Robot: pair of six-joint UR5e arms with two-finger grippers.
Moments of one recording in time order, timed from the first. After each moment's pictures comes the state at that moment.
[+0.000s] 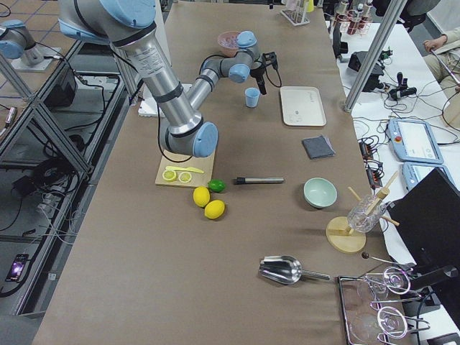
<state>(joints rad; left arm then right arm) -1.34 -1.67 -1.78 -1.69 -2.24 -0.36 0.61 -0.87 1.67 -1.36 1.77 1.07</state>
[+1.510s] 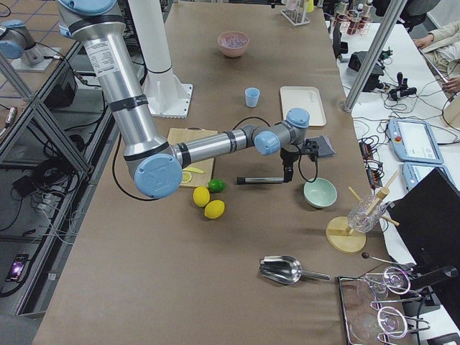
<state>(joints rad) -1.34 -1.69 -1.80 -1.72 -2.23 -0.36 1.06 -1.23 1.42 -1.30 2.16 0.69</state>
